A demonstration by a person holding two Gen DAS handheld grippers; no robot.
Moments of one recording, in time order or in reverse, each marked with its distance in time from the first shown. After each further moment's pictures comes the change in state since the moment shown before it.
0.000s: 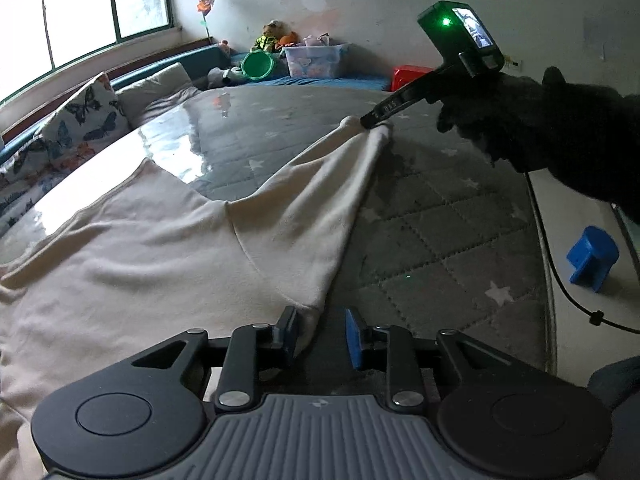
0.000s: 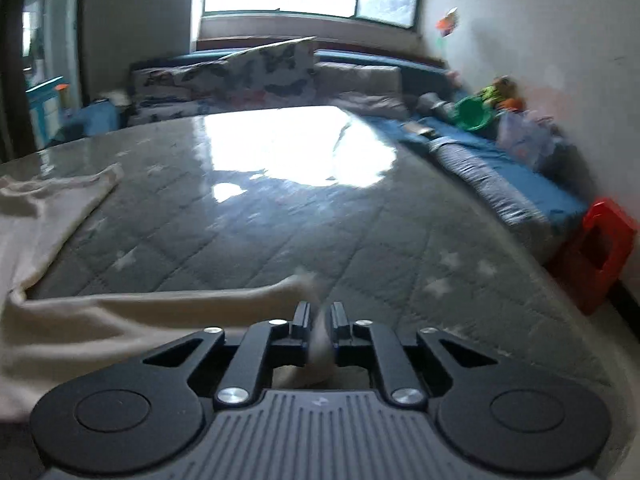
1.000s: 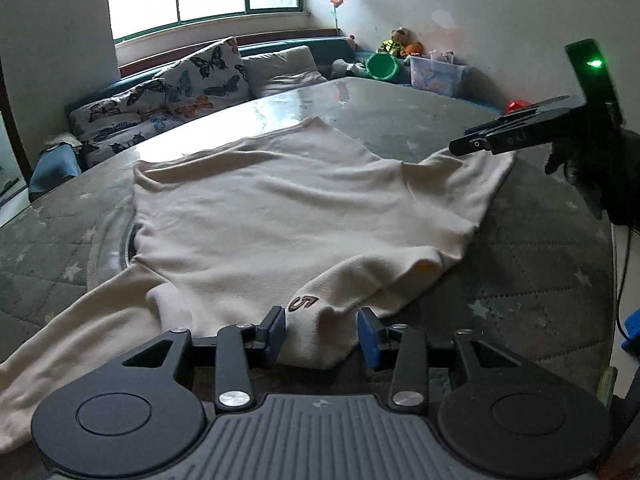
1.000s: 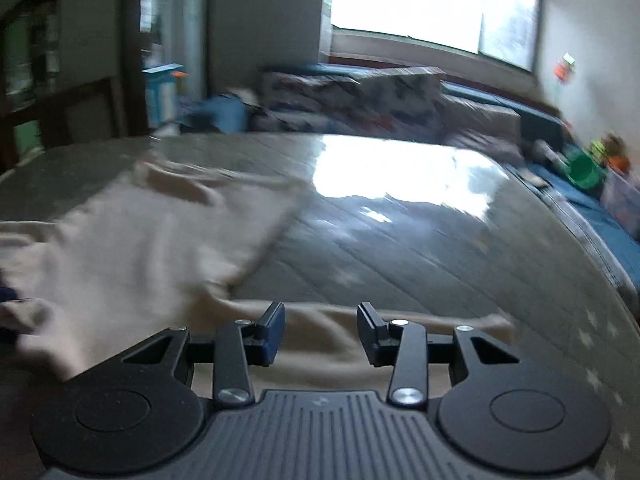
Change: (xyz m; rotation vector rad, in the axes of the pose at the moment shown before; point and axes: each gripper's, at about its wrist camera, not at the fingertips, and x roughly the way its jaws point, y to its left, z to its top) left arm -0.072 0.059 -0.060 -0.269 -0.005 0.260; right arm -0.046 0.119 -0.003 -0.222 -0.063 0.372
